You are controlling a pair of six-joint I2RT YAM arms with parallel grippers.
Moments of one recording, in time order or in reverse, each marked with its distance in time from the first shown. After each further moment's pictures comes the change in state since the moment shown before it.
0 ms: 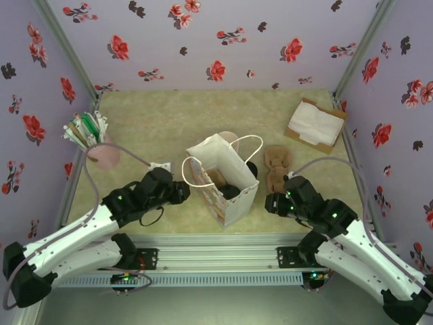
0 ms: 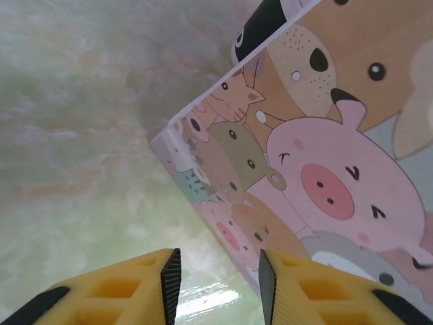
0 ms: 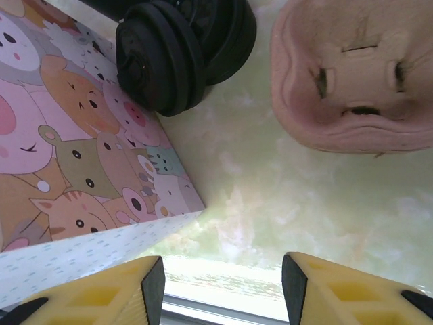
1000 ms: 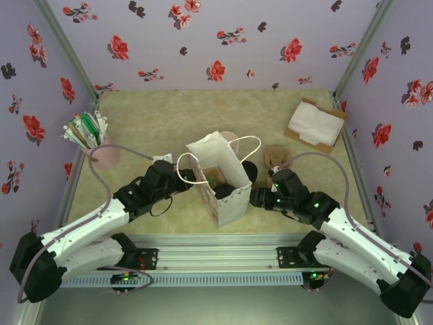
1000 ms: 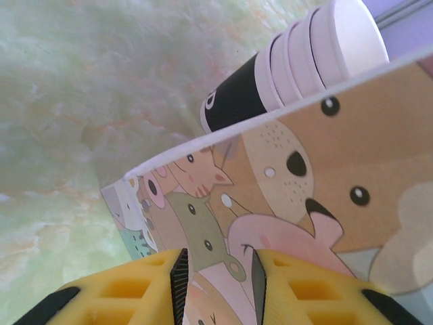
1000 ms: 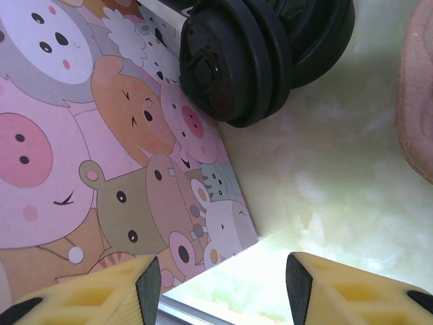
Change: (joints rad) left arm 0.108 0.104 -0.072 0.330 0.048 -0.059; right arm 0.000 0.166 -0.047 0.277 -0.128 0.010
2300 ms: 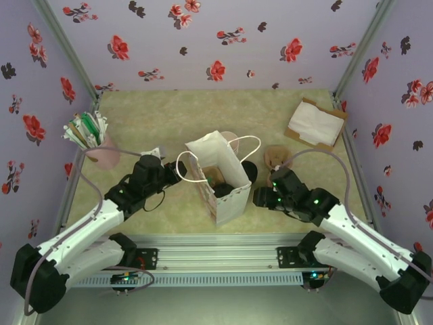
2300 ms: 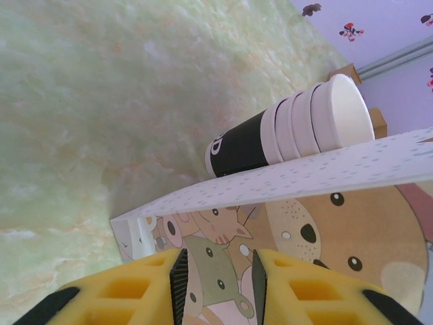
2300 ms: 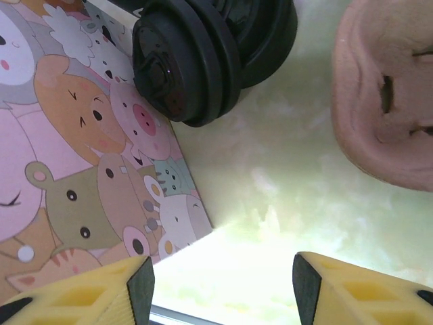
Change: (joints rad) left arm 0.144 -0.060 -0.014 0.022 0.072 0.005; right arm 0.021 0.015 0.066 -0.149 0.106 0.003
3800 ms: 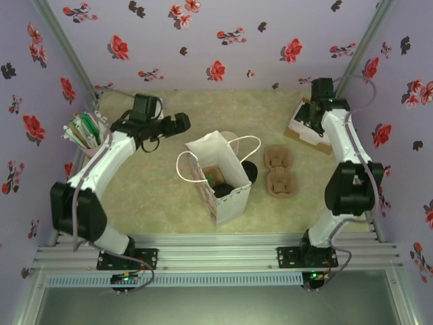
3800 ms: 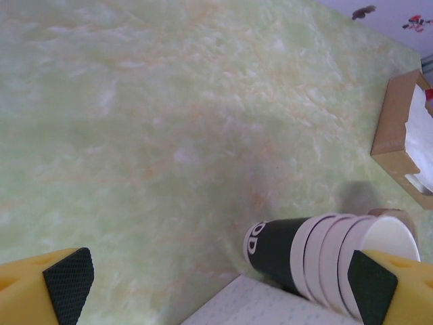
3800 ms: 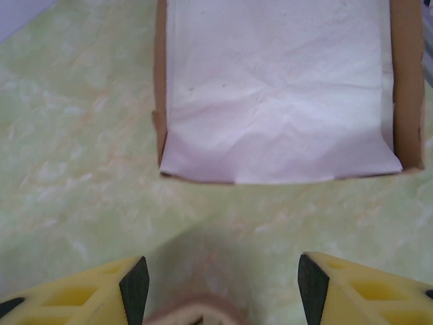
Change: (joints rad) left arm 0.317 0.661 0.779 -0.367 0.245 0.403; right arm -0.780 0.997 0.959 -0.043 0.094 -0.277
